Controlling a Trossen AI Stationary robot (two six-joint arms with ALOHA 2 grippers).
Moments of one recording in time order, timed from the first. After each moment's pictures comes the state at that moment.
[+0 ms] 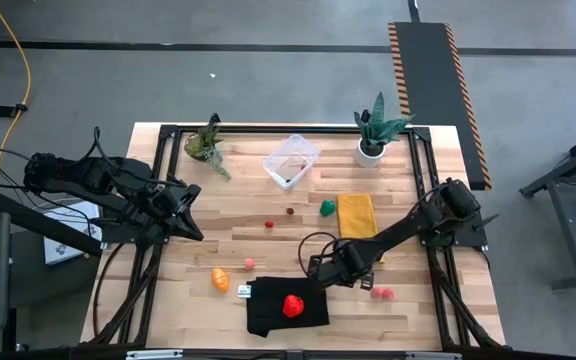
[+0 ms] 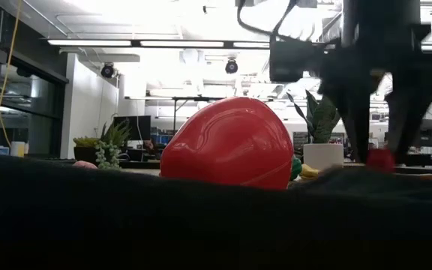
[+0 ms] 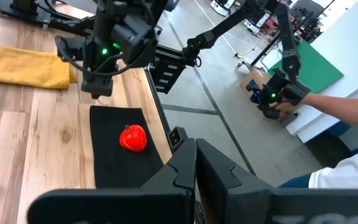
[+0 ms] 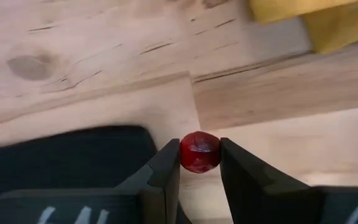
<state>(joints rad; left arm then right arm) -0.12 0.70 0.94 -0.58 0.32 -0.43 0.45 1.90 1.34 -0.85 -0.04 2.22</state>
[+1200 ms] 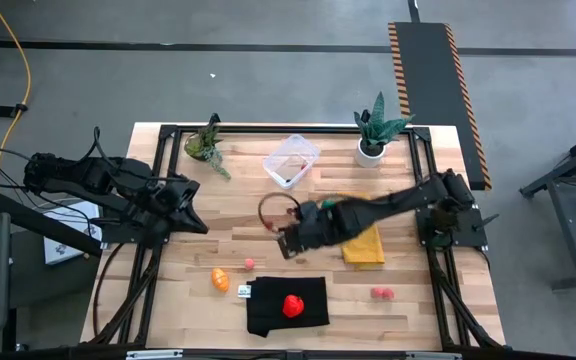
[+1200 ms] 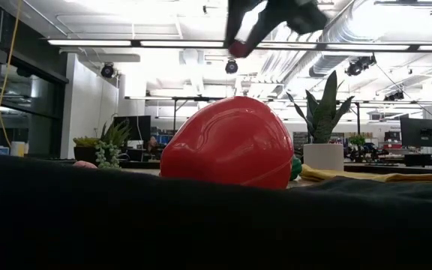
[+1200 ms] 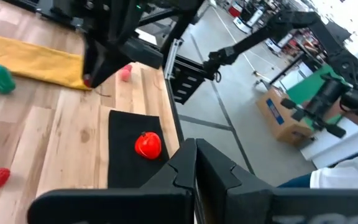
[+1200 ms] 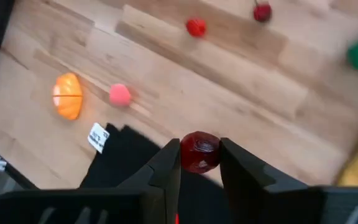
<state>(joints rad) -0.12 0.70 0.94 -0.58 0.20 -0.52 0.24 1.90 1.77 -1.02 0.20 1.29</state>
